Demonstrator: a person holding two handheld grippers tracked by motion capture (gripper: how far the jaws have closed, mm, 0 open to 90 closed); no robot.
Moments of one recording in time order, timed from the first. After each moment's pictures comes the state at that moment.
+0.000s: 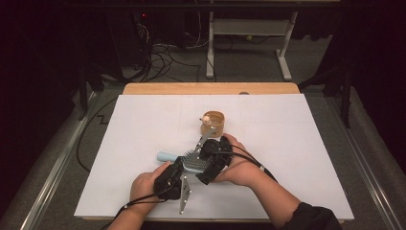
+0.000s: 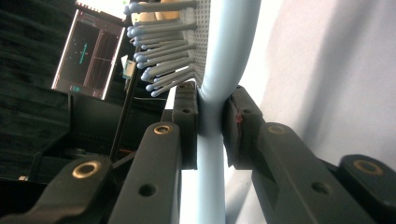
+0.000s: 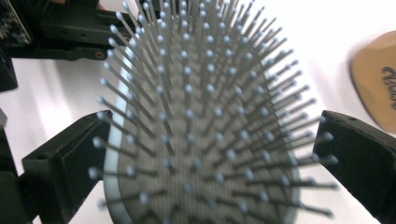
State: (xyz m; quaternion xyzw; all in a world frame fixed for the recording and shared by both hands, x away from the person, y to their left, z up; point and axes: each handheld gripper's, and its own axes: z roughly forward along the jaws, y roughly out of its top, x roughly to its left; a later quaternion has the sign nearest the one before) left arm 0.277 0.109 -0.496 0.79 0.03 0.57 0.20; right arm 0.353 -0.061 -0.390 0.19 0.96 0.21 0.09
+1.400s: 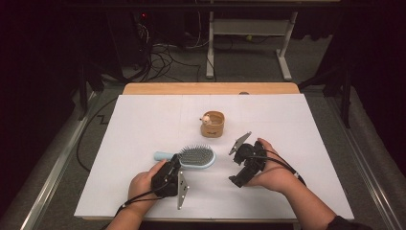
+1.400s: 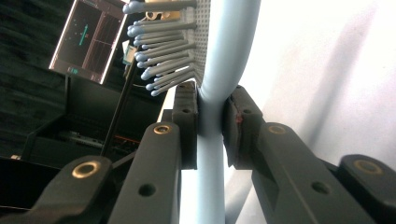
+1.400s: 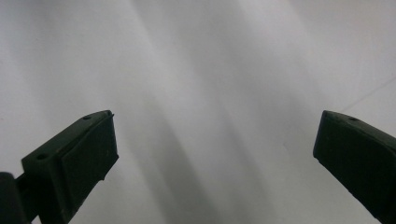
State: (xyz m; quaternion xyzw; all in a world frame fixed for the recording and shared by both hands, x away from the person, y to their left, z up) left arm 0.281 0.115 -0.491 0.79 0.08 0.57 0.21; right arm 0.351 -0.152 -0.409 0.25 0.95 0.17 0.10
